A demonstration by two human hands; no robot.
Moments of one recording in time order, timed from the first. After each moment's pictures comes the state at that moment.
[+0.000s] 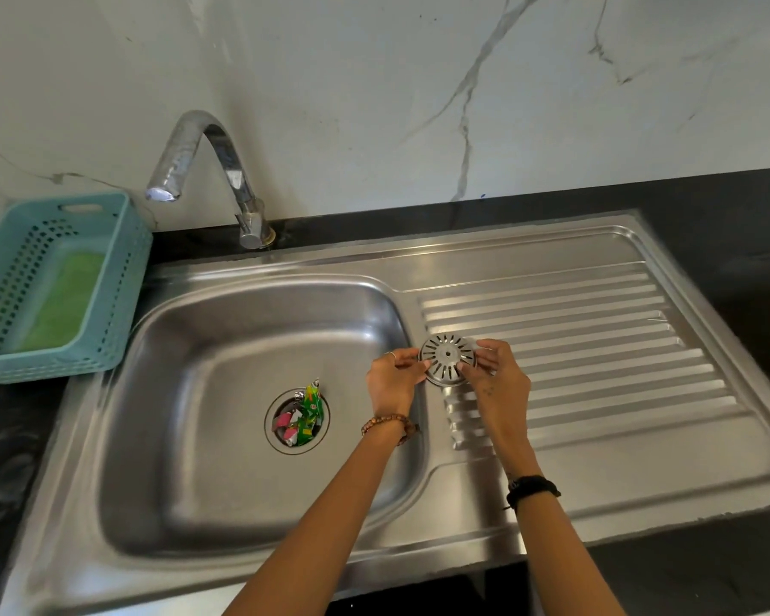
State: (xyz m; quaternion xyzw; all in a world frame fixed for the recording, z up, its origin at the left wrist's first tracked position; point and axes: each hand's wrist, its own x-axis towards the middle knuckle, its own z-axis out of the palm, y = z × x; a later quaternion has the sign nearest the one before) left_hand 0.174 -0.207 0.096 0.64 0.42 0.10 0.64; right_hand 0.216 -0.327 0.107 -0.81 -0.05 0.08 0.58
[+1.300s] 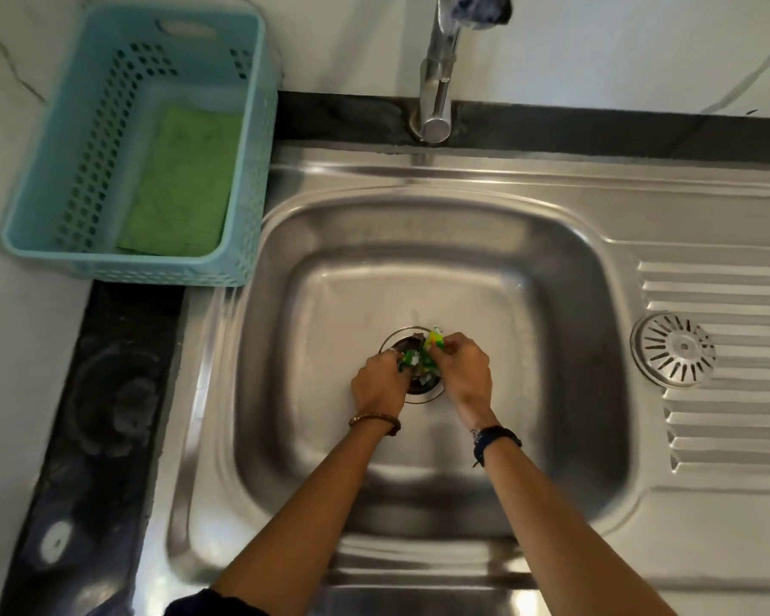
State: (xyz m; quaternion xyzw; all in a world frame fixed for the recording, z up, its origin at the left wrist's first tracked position) left_hand 0.042 -0.041 -0.027 0.80 0.47 -0.13 0.35; right_hand 0.120 -0.119 -0.025 -0.90 -0.06 0.27 0.32
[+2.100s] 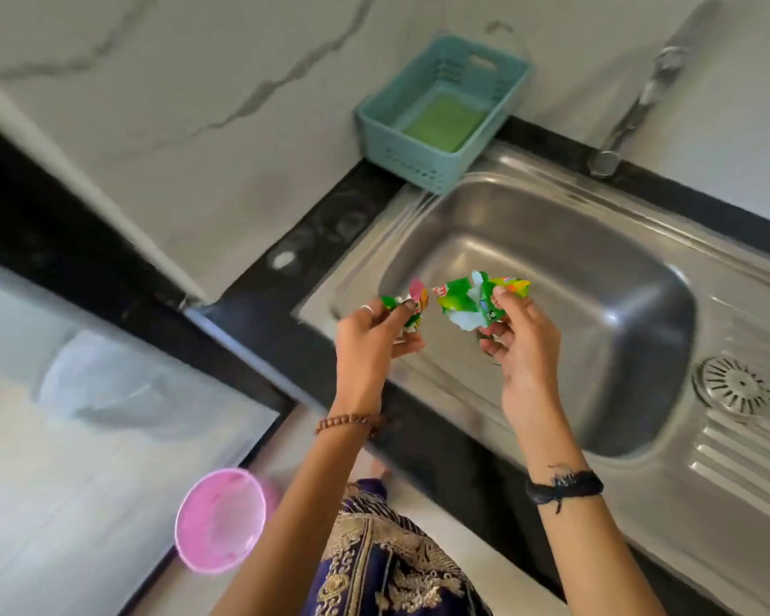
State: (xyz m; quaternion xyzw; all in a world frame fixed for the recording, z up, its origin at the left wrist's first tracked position) left_hand -0.141 -0.139 0.172 0.38 0.53 0.40 0.64; right_hand -0.005 -0.175 0.170 -0.62 -0.09 0.43 0.65
